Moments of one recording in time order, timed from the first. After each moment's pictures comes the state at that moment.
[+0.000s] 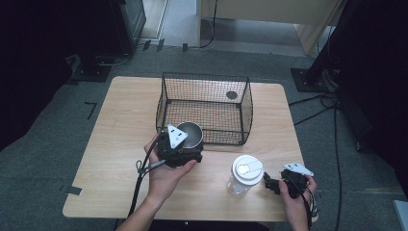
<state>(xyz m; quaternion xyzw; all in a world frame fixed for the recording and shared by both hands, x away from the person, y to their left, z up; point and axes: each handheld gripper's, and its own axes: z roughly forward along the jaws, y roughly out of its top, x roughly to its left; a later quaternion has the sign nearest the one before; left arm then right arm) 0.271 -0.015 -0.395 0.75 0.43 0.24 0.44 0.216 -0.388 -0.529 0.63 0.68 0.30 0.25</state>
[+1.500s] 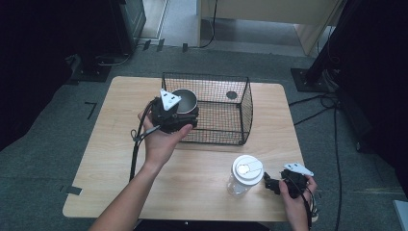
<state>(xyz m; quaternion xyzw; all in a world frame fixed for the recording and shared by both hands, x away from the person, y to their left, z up) 0.340 -0.007 -0.344 0.72 0.44 0.27 0.46 0.216 -0.388 -0.529 0.63 0.68 0.30 0.25</state>
